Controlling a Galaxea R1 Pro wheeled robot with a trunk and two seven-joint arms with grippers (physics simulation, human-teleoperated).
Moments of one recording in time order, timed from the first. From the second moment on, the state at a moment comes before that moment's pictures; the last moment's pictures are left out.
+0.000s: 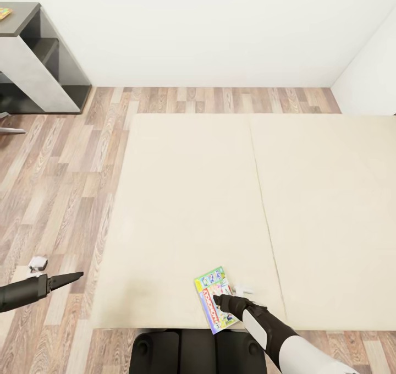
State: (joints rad) left arm -0.39 0.44 0.52 -1.11 -0.08 0.89 -1.56; right arm -0.64 0.07 0.42 -0.35 -0.61 0.14 0.03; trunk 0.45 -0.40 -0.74
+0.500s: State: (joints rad) left arm -0.38 0.44 0.52 -1.11 -0.08 0.89 -1.56; right arm -0.64 0.07 0.42 -0.35 -0.61 0.14 0.03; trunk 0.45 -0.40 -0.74
